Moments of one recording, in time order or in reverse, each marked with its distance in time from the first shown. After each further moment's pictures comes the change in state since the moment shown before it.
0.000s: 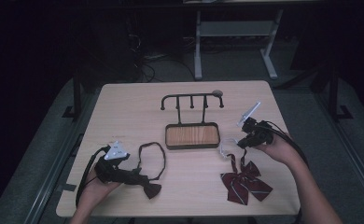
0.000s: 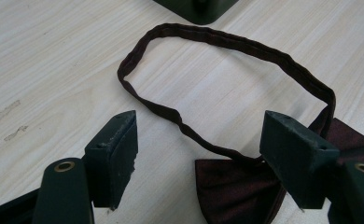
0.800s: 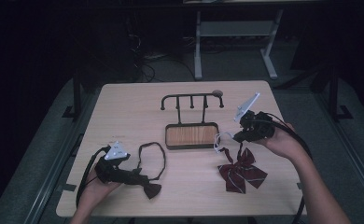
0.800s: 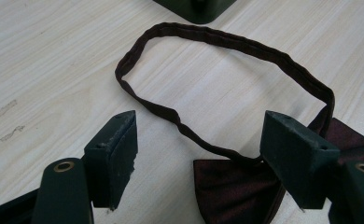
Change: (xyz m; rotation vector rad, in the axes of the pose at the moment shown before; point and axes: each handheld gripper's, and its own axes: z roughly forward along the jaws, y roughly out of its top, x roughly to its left) left arm 0.000 0.000 0.001 -0.006 -0.005 -0.004; right arm 0.030 0.030 -0.050 -0.052 -0.022 -0.168
